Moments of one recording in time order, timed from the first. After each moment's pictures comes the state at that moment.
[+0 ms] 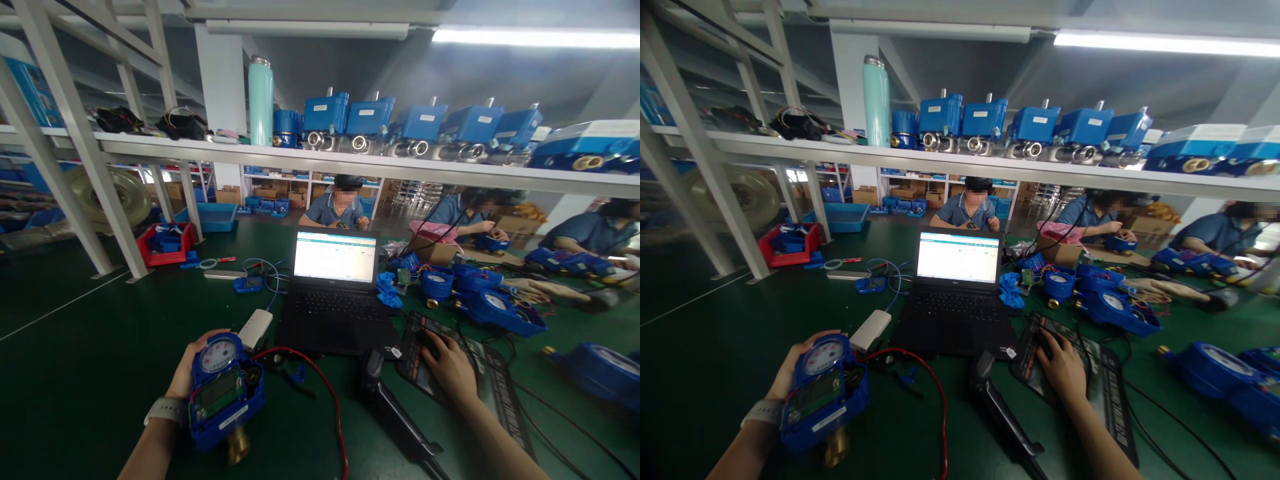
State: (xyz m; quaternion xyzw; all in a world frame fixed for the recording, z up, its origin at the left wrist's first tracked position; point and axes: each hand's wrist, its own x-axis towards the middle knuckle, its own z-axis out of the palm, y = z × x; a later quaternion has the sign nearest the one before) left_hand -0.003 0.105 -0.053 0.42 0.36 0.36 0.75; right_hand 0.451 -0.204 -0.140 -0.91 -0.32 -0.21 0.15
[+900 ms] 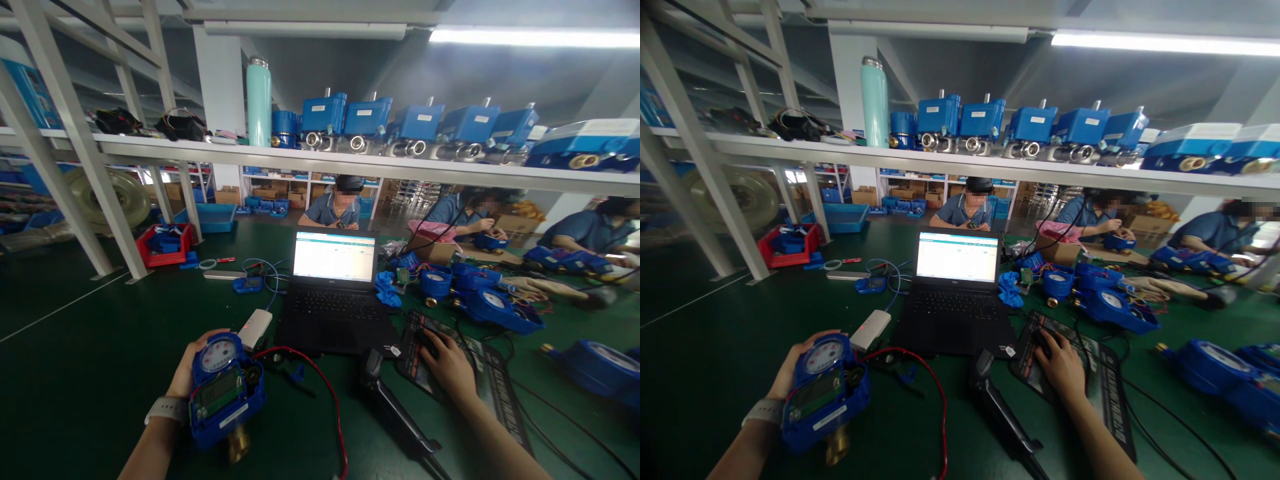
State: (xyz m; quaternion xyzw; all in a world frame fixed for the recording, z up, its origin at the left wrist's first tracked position) left_hand -0.004 0.107 -0.055 0.44 0.37 0.36 0.74; right_hand 0.452 -0.204 -0.143 -0.91 -0.32 -0.21 0.16
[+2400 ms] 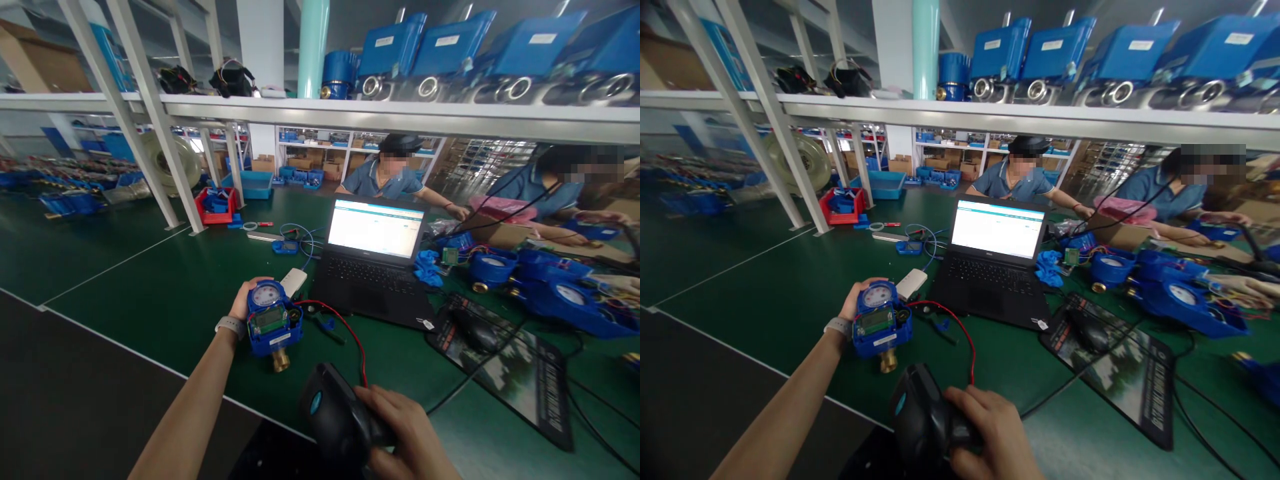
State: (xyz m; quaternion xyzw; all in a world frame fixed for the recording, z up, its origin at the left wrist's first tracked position) left_hand 0.002 0.109 -0.056 0.47 0.33 0.39 0.72; right_hand 0.169 -0.199 -0.037 -0.67 -0.68 0.15 0.28
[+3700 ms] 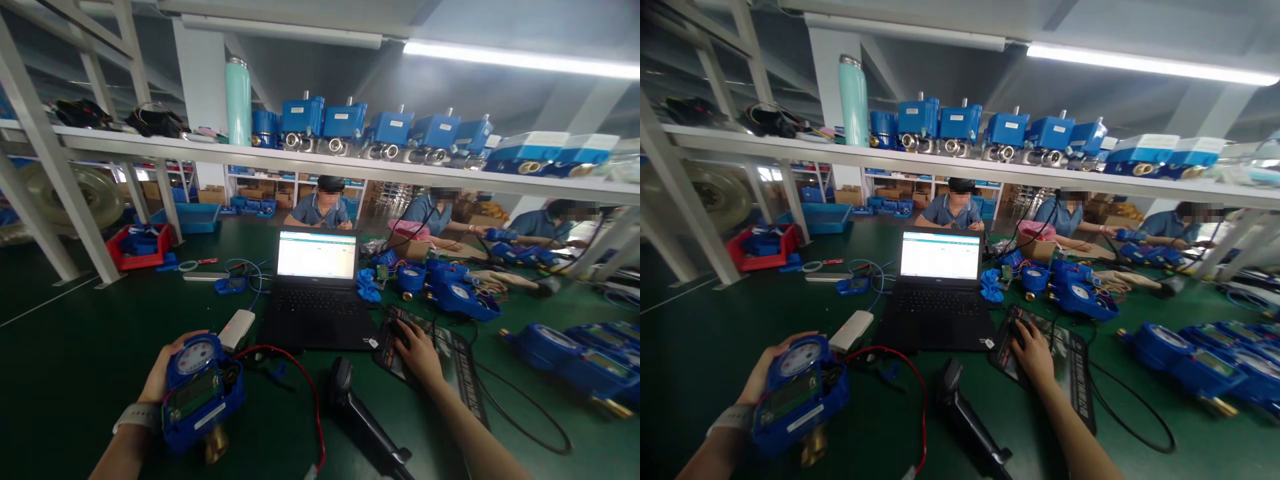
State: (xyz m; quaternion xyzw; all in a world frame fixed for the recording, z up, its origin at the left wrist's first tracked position) left_hand -0.006 0.105 -0.048 0.43 0.36 0.35 0.75; right_hand 0.442 -0.201 -0.134 -0.92 -0.31 -0.16 0.17
